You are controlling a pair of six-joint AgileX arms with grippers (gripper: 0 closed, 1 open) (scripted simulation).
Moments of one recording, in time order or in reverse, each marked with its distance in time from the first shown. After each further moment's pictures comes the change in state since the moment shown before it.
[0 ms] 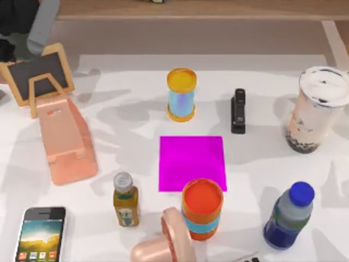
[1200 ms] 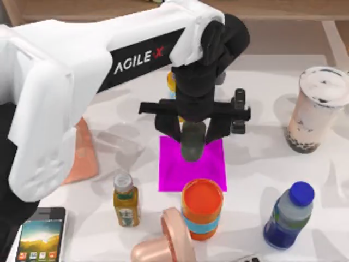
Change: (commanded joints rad) left arm -0.646 0.356 0.097 -0.020 0.061 -2.290; right arm 0.000 0.000 0.000 0.000 0.000 0.000
